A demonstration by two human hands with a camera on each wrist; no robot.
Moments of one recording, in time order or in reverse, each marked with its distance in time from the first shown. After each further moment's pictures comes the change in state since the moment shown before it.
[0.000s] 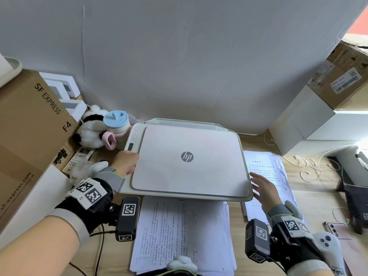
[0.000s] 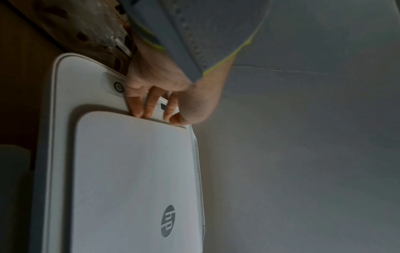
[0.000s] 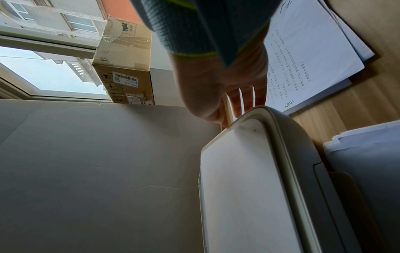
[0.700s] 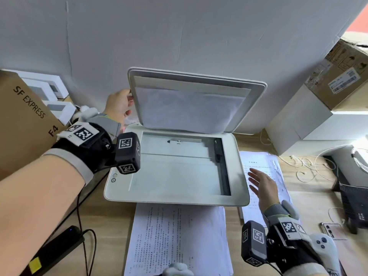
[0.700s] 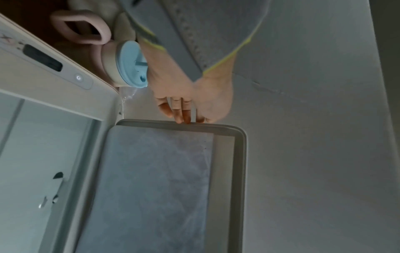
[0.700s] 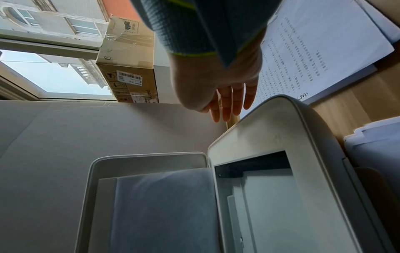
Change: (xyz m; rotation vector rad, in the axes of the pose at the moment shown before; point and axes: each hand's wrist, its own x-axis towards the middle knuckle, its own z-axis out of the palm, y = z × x) left_hand 0.010 0.160 -0.013 -0.500 0.023 0.243; right_hand 0.005 -0.018 0.007 0.059 0.097 -0.082
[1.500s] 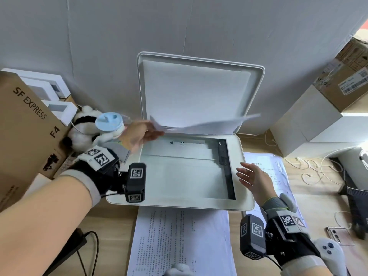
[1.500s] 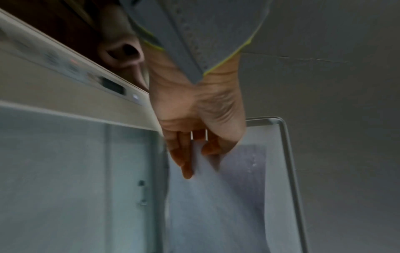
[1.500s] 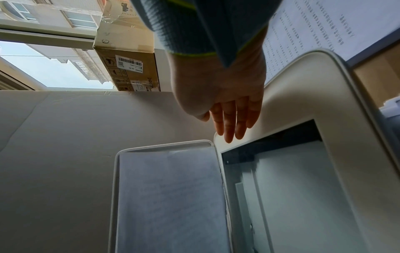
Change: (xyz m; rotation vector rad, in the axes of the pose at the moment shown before) left_hand -0.027 -0.057 0.001 0.092 -0.391 -0.129; right_hand 0.001 -0.020 0.031 0.098 -0.209 0.105
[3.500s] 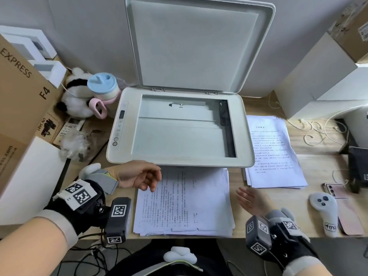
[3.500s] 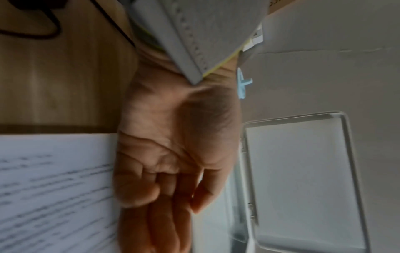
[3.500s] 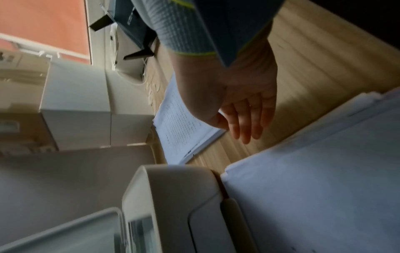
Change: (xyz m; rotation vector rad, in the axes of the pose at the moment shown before) left_hand -0.103 -0.139 -0.022 0.218 -0.521 -0.577; right_hand -0.052 0.137 -0.078 0.013 0.142 0.612
